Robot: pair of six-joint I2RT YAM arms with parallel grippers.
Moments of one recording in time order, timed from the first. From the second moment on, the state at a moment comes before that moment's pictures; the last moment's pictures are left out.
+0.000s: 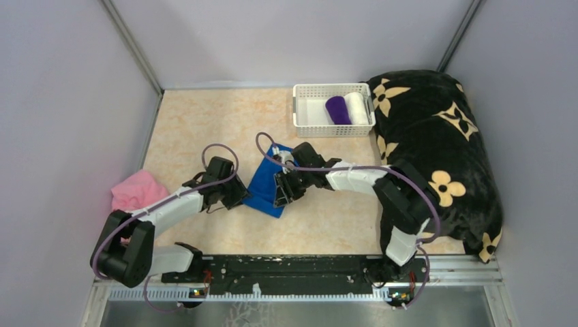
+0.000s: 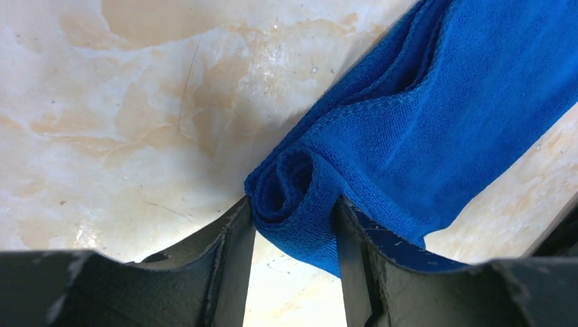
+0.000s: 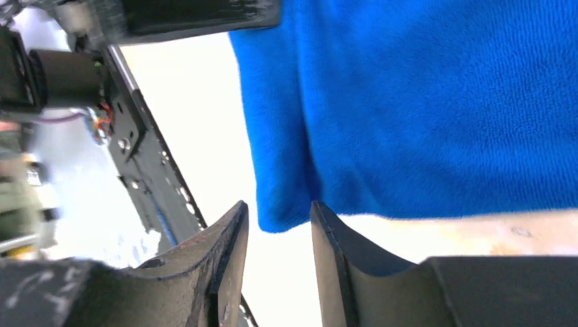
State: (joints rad) left arm -0.42 1.27 0.54 -0.26 0.00 -0.95; right arm 0.76 1.81 1.01 -0.09 -0.66 0.35
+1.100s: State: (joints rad) left arm -0.43 1.27 0.55 -0.25 0.02 -0.91; right arm 1.27 1.84 1.05 -0.12 0.38 -0.14
